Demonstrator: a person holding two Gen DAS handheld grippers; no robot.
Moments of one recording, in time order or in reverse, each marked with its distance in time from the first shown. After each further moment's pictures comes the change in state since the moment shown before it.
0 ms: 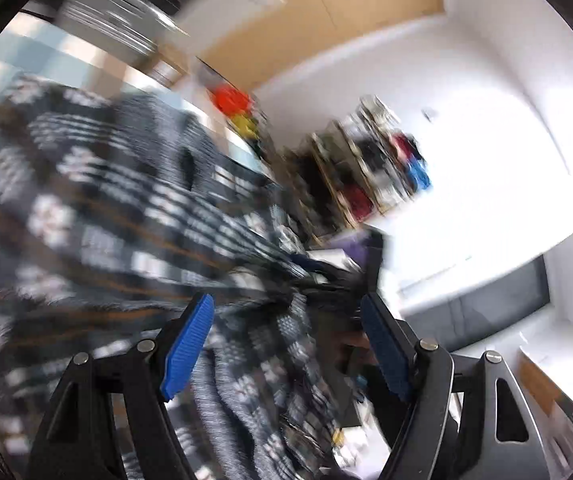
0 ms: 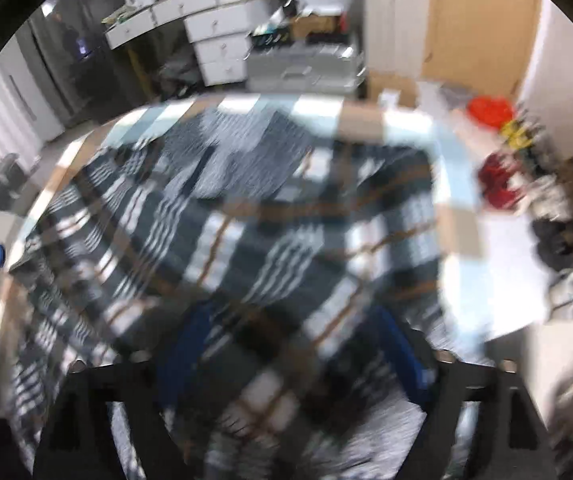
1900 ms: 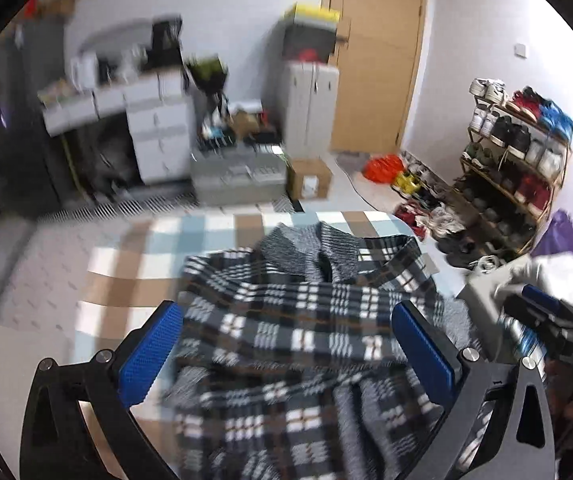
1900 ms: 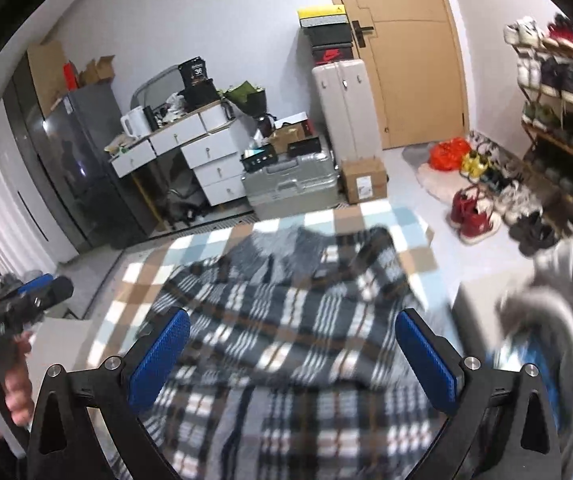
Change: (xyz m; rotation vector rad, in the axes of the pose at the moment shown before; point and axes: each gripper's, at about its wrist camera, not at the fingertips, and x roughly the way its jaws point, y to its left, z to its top) left arm -0.020 -0.115 -0.005 0.425 -0.243 0.860; right arm -0.176 0.043 -0.043 0.241 -0.440 0.013
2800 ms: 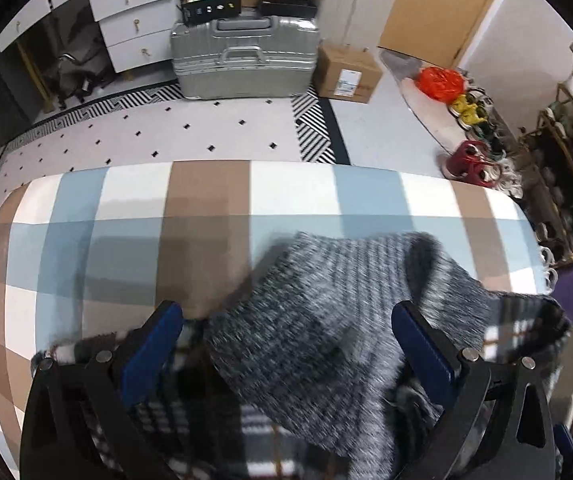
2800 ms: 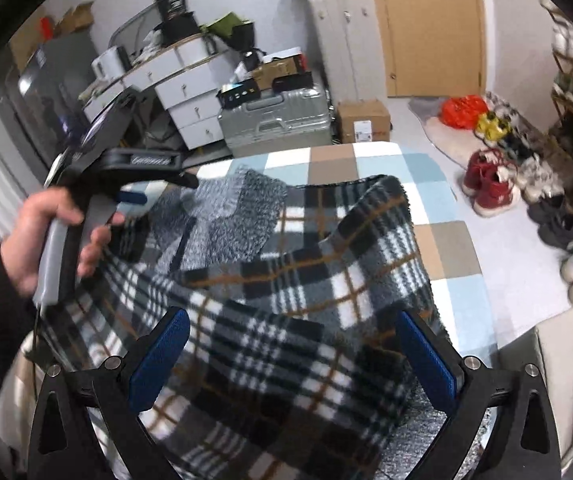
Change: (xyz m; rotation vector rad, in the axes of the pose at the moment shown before) left arm 0.291 0.013 0.052 -0.083 0.423 0.059; right arm 0.171 -0.051 -0.008 -0.064 0.207 -0.010
